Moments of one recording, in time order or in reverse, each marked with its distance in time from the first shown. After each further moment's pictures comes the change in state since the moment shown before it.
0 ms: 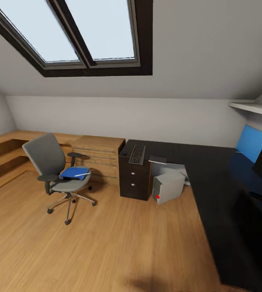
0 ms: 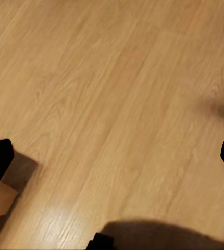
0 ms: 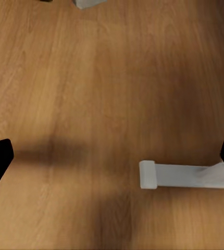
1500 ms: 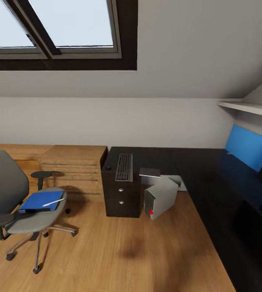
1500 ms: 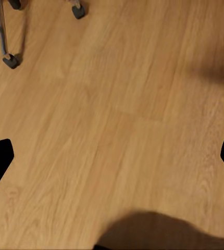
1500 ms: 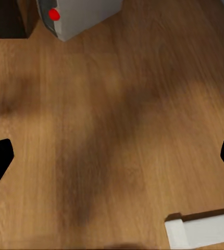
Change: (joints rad) left arm 0.000 0.003 0.004 -0.002 0.002 -0.056 0.001; right arm 0.000 0.004 0.011 0.017 -0.008 -0.027 -0.001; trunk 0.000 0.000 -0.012
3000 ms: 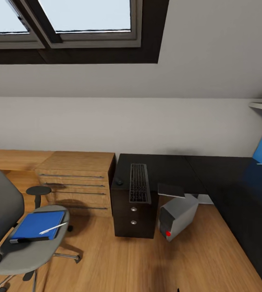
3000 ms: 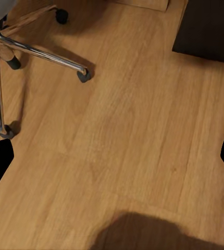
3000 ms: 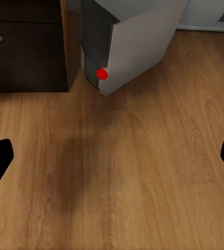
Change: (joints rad) left arm 0.000 -0.013 -0.008 -0.049 -0.007 -0.007 0.004; right arm 0.000 -0.003 0.004 0.007 0.040 -0.077 0.008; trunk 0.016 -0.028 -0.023
